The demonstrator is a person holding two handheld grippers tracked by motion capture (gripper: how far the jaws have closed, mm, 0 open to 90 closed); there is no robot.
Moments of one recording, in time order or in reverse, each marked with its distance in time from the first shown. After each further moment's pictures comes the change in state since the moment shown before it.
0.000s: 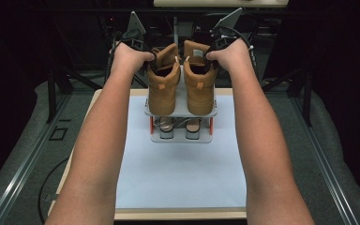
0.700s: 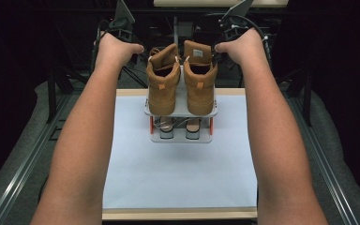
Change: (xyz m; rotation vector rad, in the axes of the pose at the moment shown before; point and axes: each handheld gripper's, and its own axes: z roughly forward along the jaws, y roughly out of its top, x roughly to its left) left arm 0.006 -0.013 -0.048 -0.050 0.036 0.022; right arm -0.008 -0.012 -0.044 -0.030 -0.013 0.003
